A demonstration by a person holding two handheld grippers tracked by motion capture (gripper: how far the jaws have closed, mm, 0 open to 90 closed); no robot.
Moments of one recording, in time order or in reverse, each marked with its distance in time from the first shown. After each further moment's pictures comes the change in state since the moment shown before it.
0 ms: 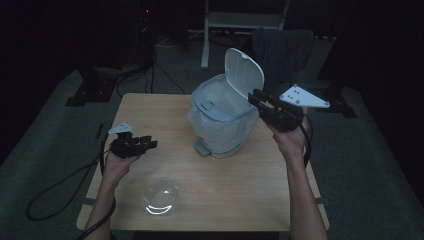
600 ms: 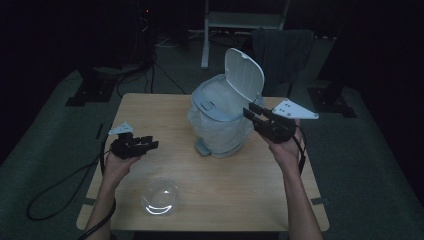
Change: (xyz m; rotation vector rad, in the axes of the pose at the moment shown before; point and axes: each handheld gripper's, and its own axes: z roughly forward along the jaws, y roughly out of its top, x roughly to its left) left arm -0.009 0.002 -0.003 -0.008 -0.017 0.028; right arm 0.007 -0.039 0.006 0.058 0.030 0.015
